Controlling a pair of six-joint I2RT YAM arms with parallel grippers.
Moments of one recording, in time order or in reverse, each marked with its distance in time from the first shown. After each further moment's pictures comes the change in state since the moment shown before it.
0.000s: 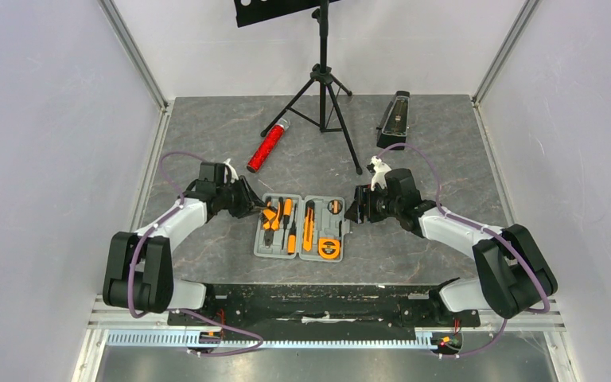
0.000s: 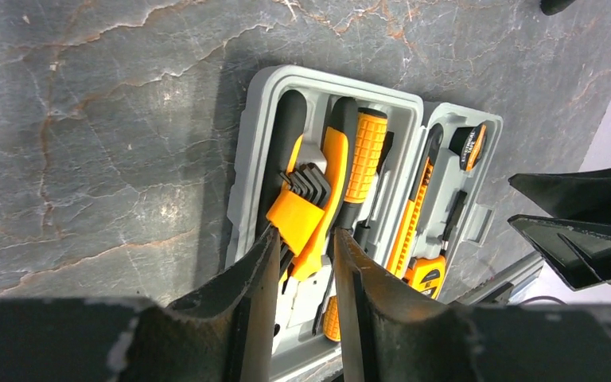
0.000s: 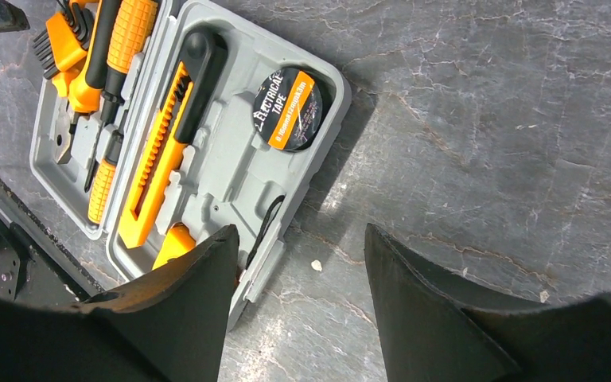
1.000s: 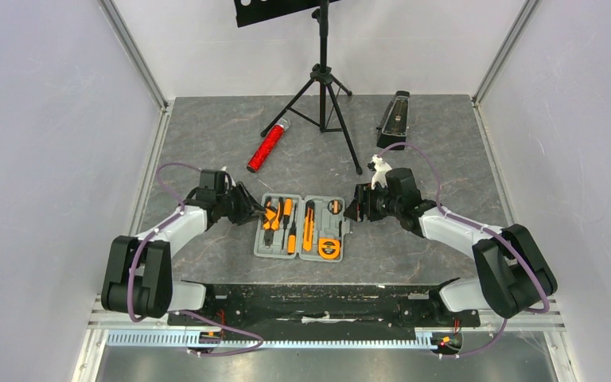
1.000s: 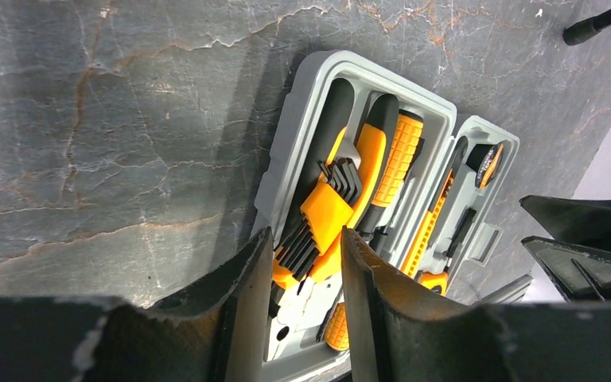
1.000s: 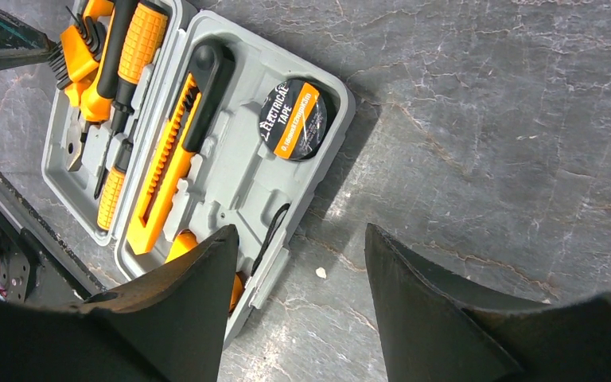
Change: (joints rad) left arm -0.004 -0.031 -0.082 0.045 -0.061 -0.098; right arm -0.003 0.002 0.000 0.027 -0.008 0.015
